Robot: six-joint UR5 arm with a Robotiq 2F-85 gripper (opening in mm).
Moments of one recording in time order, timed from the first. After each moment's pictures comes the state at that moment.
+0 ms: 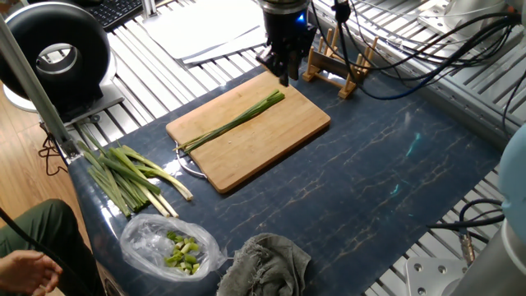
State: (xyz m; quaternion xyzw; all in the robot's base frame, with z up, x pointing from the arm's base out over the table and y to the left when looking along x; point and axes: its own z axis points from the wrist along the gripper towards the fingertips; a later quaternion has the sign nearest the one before) arm 0.519 -0.017 0.188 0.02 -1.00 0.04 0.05
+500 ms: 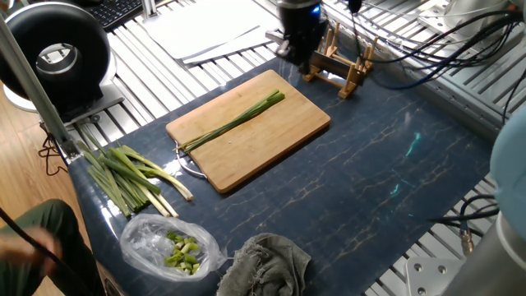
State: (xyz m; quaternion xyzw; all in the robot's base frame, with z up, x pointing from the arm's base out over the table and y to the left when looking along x) arm 0.525 -0.080 0.179 0.06 -0.99 0.07 0.04
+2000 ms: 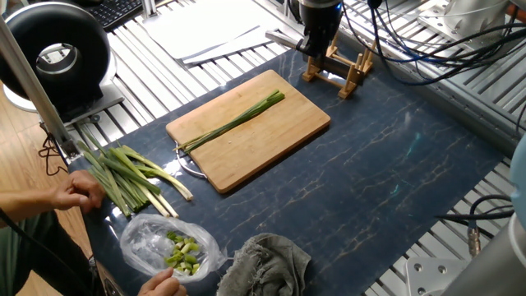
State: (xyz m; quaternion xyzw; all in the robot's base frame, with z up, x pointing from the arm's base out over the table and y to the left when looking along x) arm 0.534 -0.110 0.179 0.09 -0.99 0.10 -0.01
